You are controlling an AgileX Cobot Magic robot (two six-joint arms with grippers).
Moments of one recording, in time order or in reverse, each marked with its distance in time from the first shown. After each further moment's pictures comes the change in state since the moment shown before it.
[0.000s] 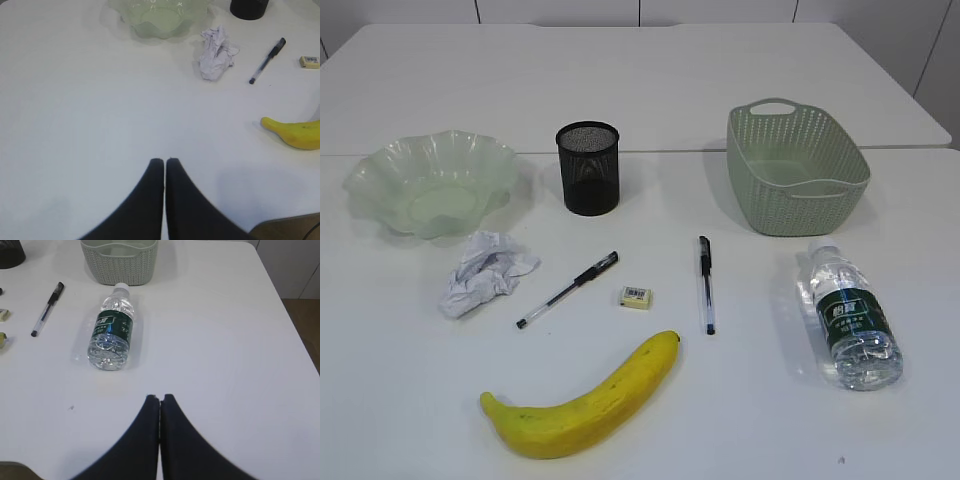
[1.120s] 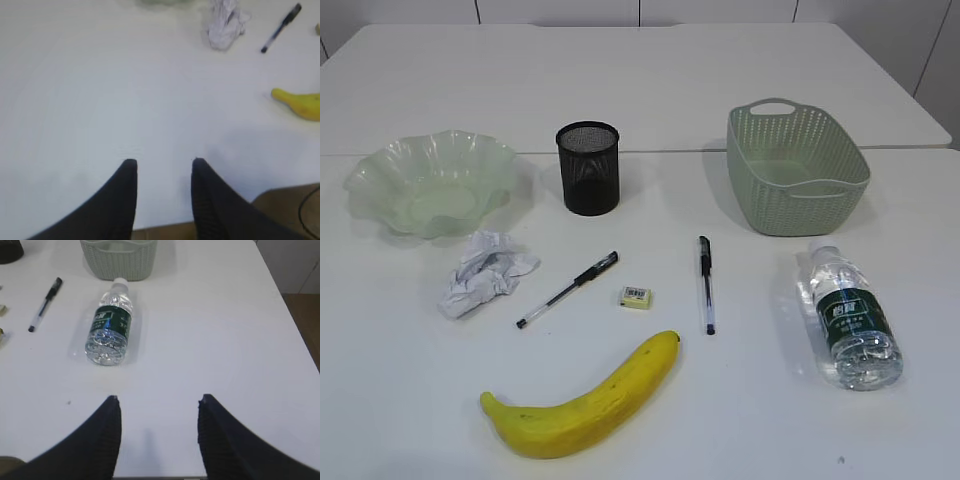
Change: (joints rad) left arm 0.000 0.098 -0.027 0.020 0.054 0.000; right arm 0.000 0.007 0.000 -0.002 -0.001 0.002
